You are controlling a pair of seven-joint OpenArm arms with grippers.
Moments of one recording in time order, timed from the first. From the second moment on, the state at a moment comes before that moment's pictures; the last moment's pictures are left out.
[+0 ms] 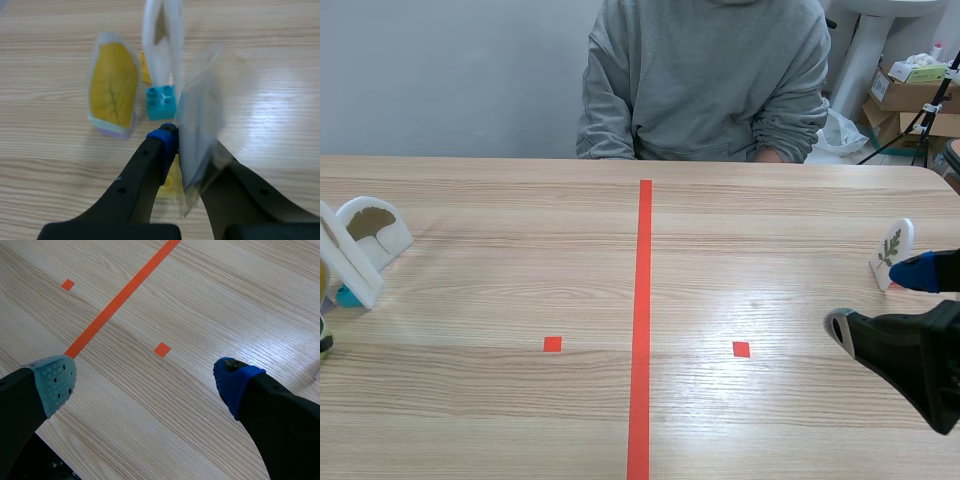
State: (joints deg) left arm 16.9 -17.7 -25.0 79.5 -9.5 -21.3 0.6; right arm -34.2 25.1 23.0 114.8 37.2 45.3 -31.7
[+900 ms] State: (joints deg) left arm 9.9 -18.0 -24.6 69.9 -8.4 -20.3 -0.9; right arm -34.2 25.1 23.0 114.8 37.2 45.3 -31.7
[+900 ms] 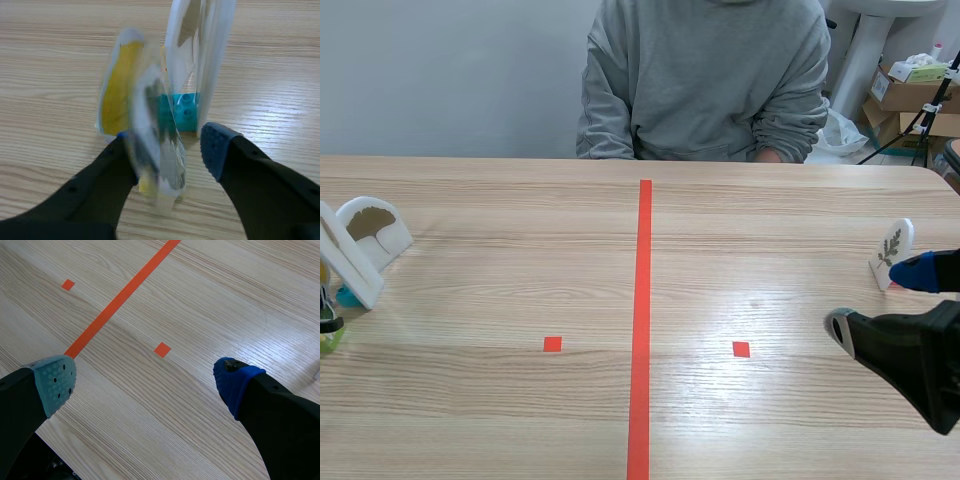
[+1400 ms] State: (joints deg) left arm 14.8 -17.9 -25.4 73.6 -8.7 -20.4 -3.7; right arm -34.2 25.1 23.0 114.8 37.2 45.3 -31.7
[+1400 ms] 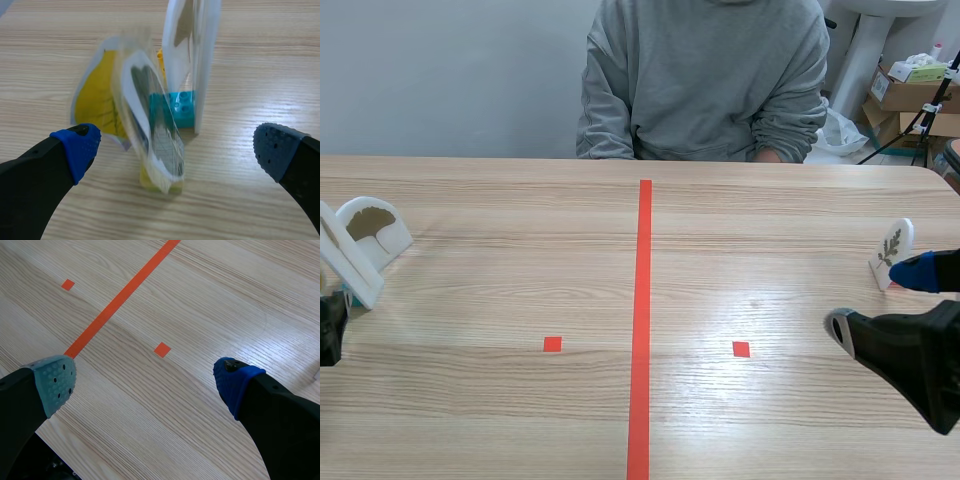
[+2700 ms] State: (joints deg) left arm 45.6 -19.3 -5.0 124.8 -10.3 -29.2 0.6; right arm -34.2 25.1 23.0 114.8 36.9 45.3 -31.8
